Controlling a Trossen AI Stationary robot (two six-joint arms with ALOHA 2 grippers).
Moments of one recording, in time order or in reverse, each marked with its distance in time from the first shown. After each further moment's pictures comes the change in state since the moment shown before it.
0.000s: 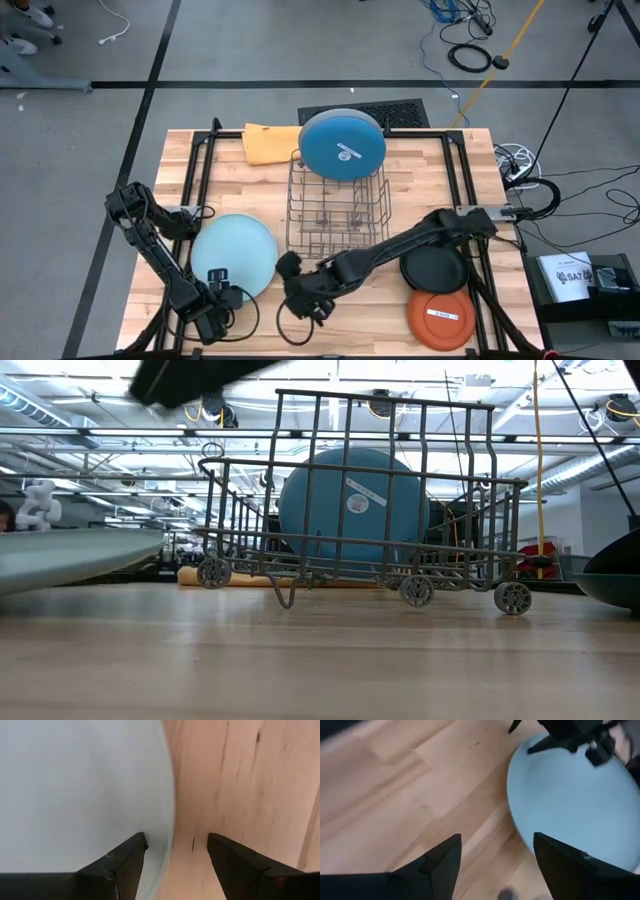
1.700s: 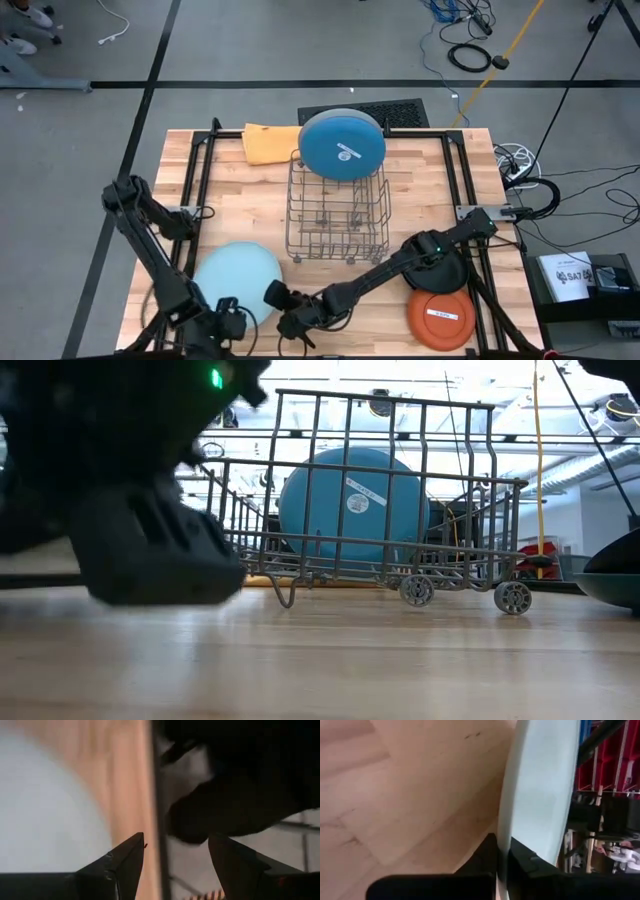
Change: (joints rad) left arm -0.007 -0.120 0.221 0.198 0.053 0.113; right arm 0.082 0.268 0.047 0.374 0.395 -0.392
